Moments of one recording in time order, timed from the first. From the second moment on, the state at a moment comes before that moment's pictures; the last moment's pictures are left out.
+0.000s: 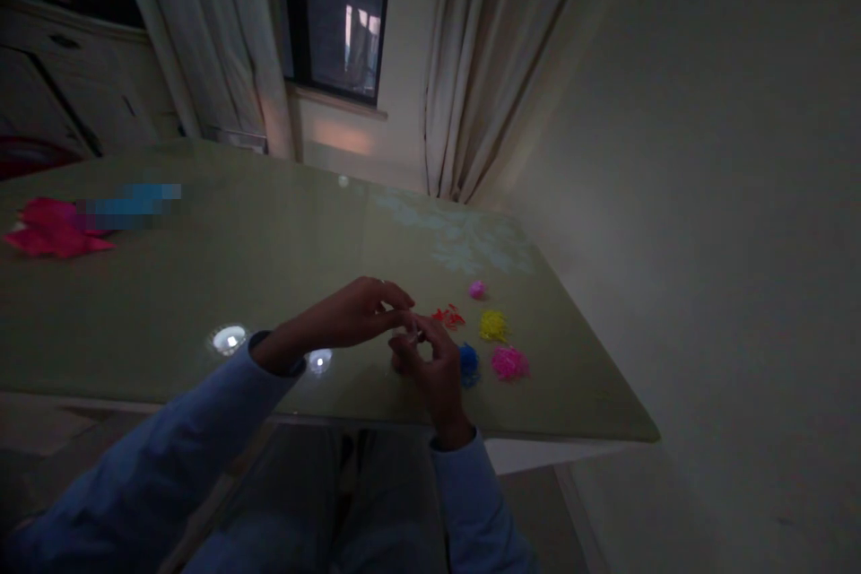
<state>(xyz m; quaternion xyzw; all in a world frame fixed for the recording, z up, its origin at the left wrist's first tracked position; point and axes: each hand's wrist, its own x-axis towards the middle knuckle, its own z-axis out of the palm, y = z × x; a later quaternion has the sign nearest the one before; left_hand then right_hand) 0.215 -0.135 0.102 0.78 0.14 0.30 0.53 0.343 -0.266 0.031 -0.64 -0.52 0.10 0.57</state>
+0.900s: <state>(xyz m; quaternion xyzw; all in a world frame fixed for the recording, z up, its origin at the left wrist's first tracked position) 0.177 -0.171 0.007 0.71 0.22 0.42 0.52 0.315 -0.260 0.030 -0.55 -0.43 0.28 0.66</state>
